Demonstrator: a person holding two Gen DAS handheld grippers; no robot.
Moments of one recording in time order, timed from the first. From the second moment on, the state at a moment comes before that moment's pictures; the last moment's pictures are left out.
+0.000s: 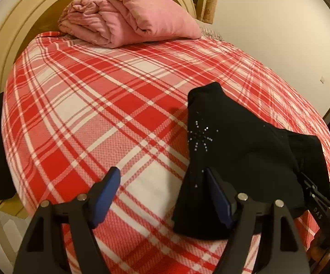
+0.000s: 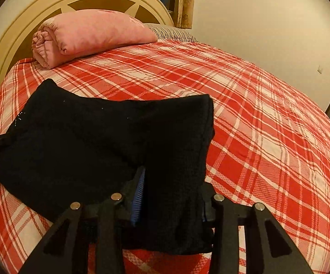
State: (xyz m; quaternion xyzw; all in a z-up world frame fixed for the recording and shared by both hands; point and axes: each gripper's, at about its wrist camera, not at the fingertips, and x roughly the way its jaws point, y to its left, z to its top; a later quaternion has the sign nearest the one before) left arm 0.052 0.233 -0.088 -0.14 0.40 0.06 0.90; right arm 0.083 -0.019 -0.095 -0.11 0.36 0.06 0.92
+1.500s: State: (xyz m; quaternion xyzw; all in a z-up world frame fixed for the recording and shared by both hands) left arm 0.050 0.259 -0.108 -0.15 0.44 0.10 0.88; right arm 0.051 -0.018 -0.094 -0.08 0.34 0.12 0.93
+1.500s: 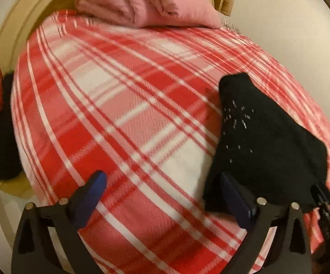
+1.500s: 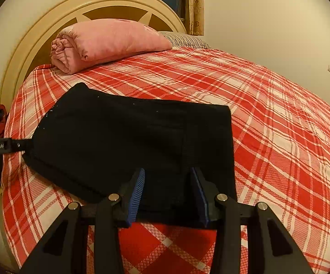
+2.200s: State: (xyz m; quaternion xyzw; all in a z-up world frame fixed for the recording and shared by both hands) left arm 0.016 0.216 -0.098 -0.06 0.42 0.10 0.90; right arm 0.012 0.003 -0.095 -0.12 0.38 0.05 0.92
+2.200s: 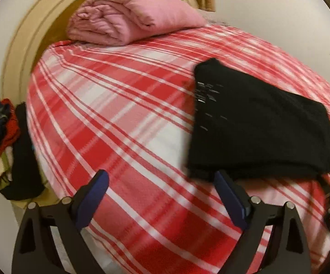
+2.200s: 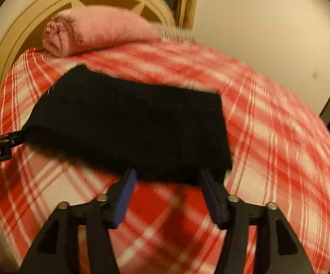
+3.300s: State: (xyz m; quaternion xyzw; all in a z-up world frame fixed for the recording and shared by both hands) left arm -0.124 0.144 0.023 0.05 0.21 0.01 0.98; right arm -0.160 -0.002 0.032 0.00 0.20 -0.01 0.98
